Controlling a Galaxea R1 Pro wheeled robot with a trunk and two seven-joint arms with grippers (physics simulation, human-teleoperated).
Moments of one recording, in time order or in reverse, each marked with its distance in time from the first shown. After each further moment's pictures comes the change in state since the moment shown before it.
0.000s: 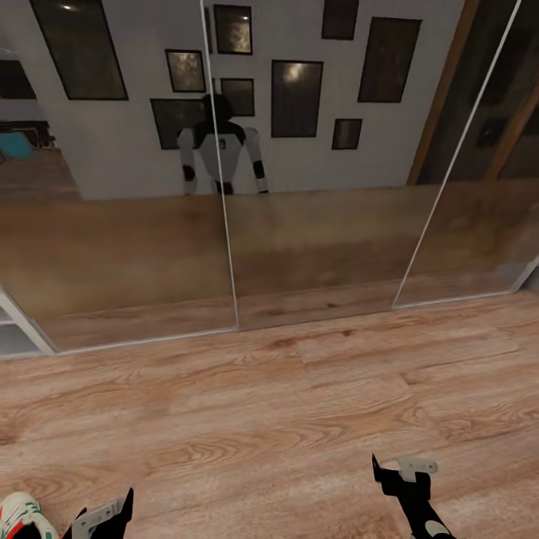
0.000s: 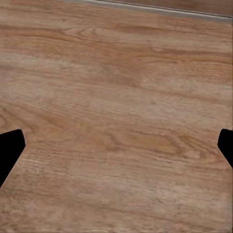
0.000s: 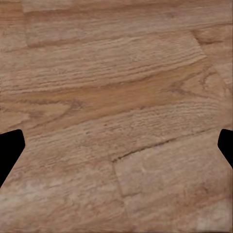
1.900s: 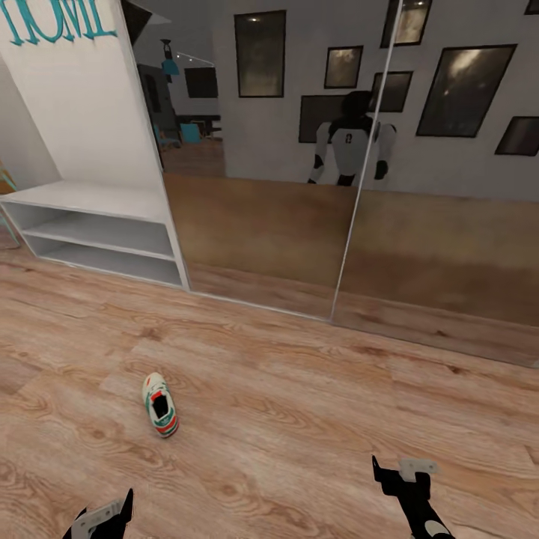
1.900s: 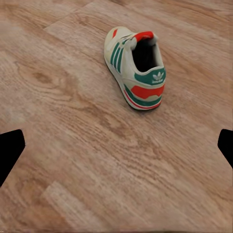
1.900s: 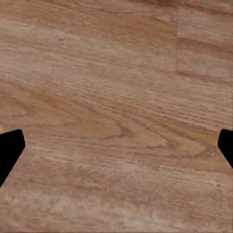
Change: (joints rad) left arm 0.000 0.000 0.000 0.001 0.003 0.001 0.000; right arm 0.000 0.001 -0.001 -0.001 -0.001 0.000 -0.001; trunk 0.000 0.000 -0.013
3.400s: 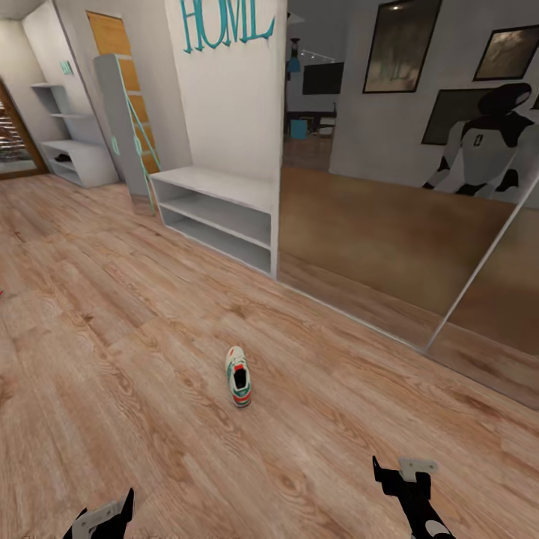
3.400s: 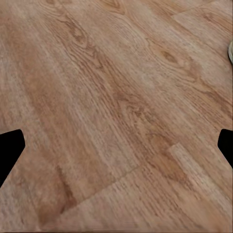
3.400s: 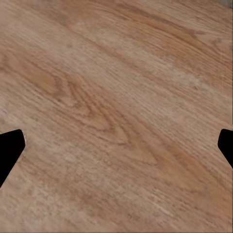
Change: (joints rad) left arm 0.000 -0.001 0.000 -0.001 -0.002 0.000 -0.001; right arm 0.000 -0.002 0.000 0.000 0.000 0.001 0.000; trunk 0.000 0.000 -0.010
